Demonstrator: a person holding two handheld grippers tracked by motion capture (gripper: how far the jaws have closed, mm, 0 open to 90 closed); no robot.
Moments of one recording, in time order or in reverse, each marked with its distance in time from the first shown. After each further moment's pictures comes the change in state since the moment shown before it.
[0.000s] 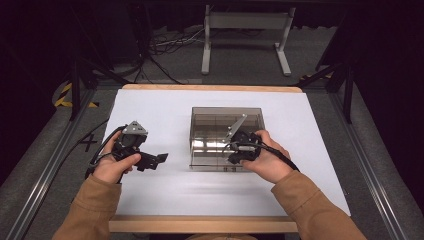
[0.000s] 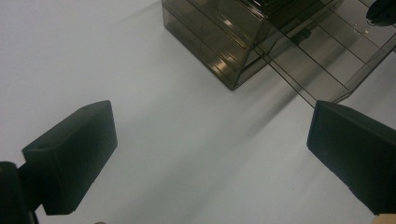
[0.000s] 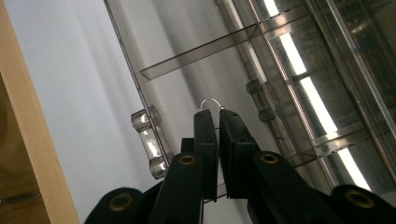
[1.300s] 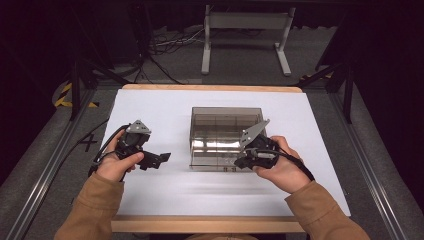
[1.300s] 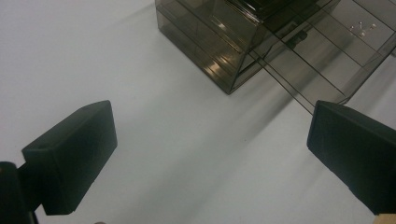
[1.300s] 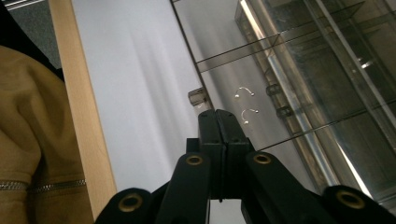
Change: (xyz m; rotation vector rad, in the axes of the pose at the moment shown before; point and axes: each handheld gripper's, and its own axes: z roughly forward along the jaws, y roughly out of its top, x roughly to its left) left arm -0.001 0.006 0.005 0.009 -0.016 0.010; right arm 0.019 -0.030 -0.037 -0.161 0.044 -0.027
